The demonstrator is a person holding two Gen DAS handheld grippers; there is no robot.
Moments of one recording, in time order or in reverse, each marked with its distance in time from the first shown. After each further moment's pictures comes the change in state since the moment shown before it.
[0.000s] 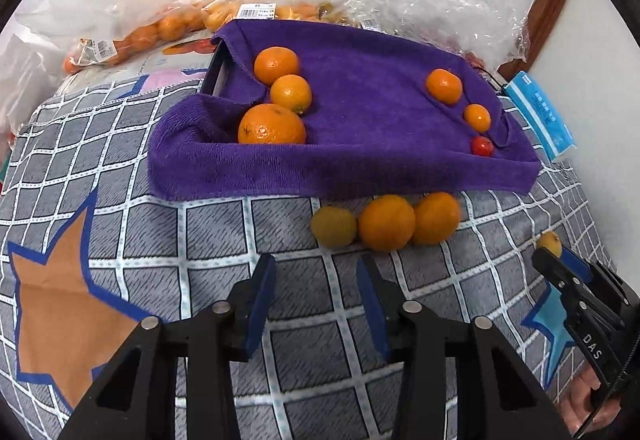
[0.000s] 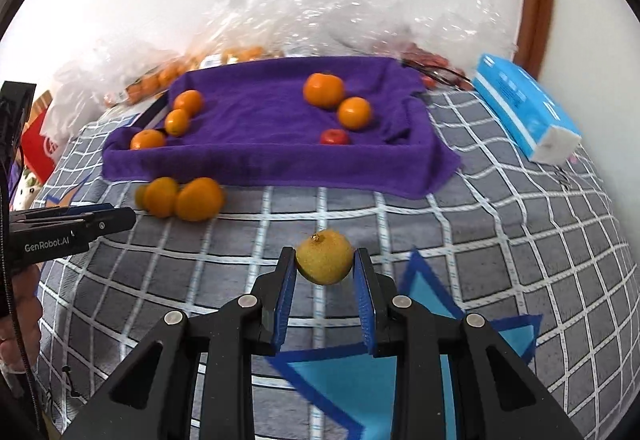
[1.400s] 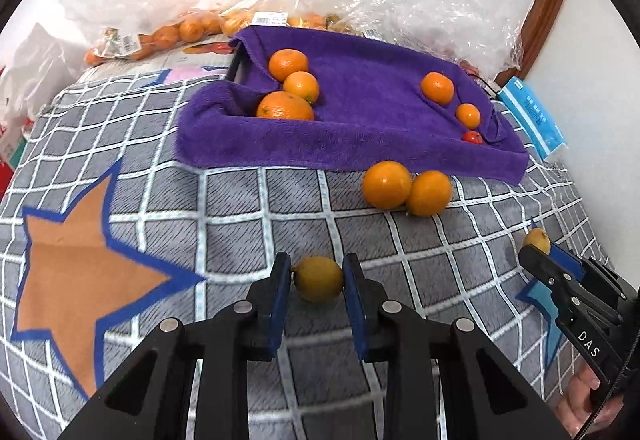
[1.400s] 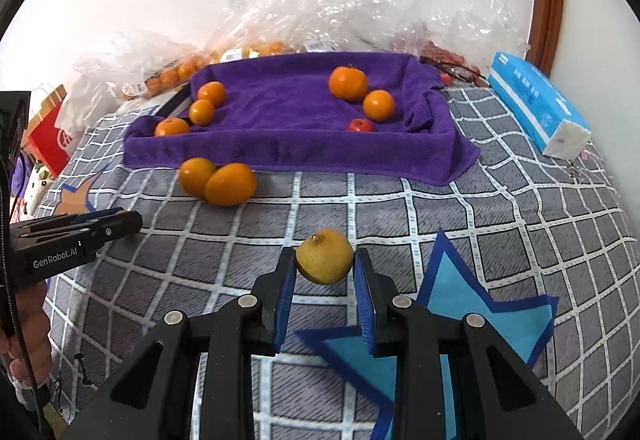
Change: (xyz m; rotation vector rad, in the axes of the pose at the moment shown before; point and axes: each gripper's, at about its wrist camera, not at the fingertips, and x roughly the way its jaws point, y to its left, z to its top) left arm -0.028 0.005 -0.032 -0.030 -0.061 0.003; right arm -0.018 0.023 -0.012 -0.038 -0.009 0.051
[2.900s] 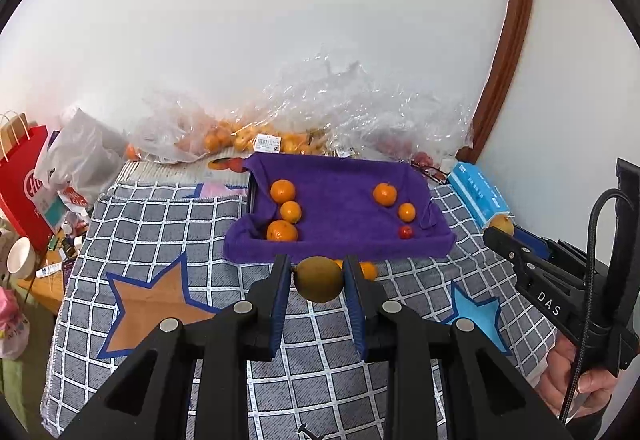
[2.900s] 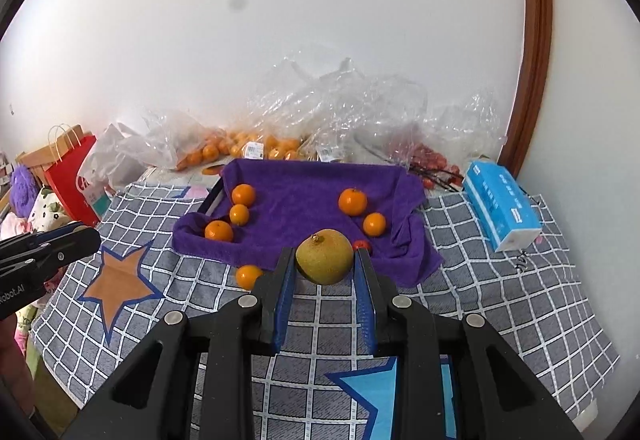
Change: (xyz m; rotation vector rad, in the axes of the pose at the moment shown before) left arm -0.155 -0.021 0.029 0.026 -0.249 -0.021; right arm -0.107 0.026 0.073 -0.027 -0.172 -0.033
